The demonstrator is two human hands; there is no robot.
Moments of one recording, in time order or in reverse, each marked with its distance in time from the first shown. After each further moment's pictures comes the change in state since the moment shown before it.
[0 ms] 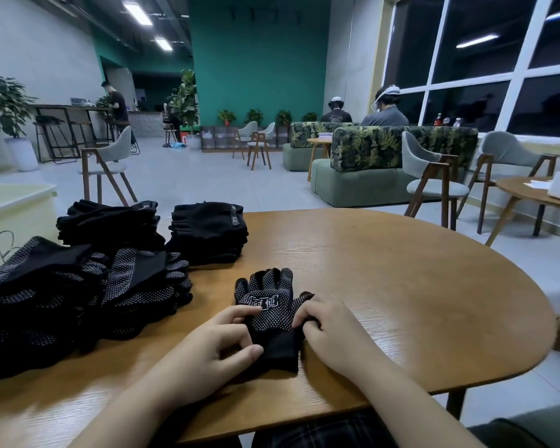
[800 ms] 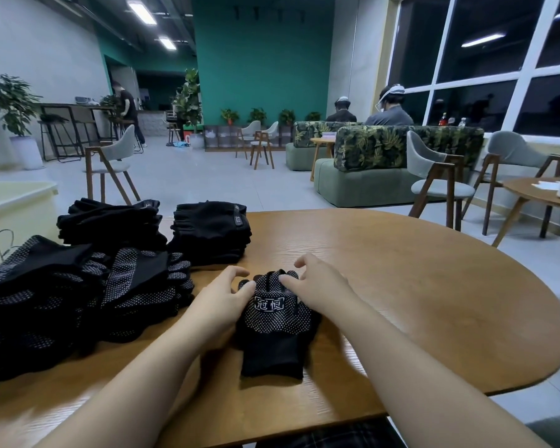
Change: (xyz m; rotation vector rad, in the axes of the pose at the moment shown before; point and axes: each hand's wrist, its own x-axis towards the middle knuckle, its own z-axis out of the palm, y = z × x) left_hand 0.067 0.001 -0.010 -0.048 0.237 -0.503; right_hand 0.077 -0.013 -0.009 -0.153 0.016 0.321
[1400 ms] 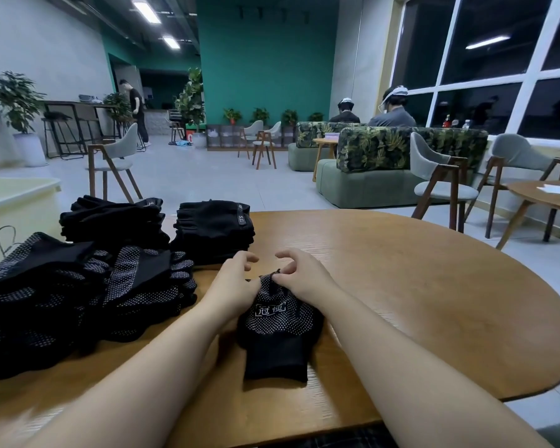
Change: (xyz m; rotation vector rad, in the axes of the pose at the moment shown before) left_hand 0.030 0.008 0.011 0.017 0.038 0.064; right_hand 0.025 -0.011 0.020 0.232 -0.058 -0.063
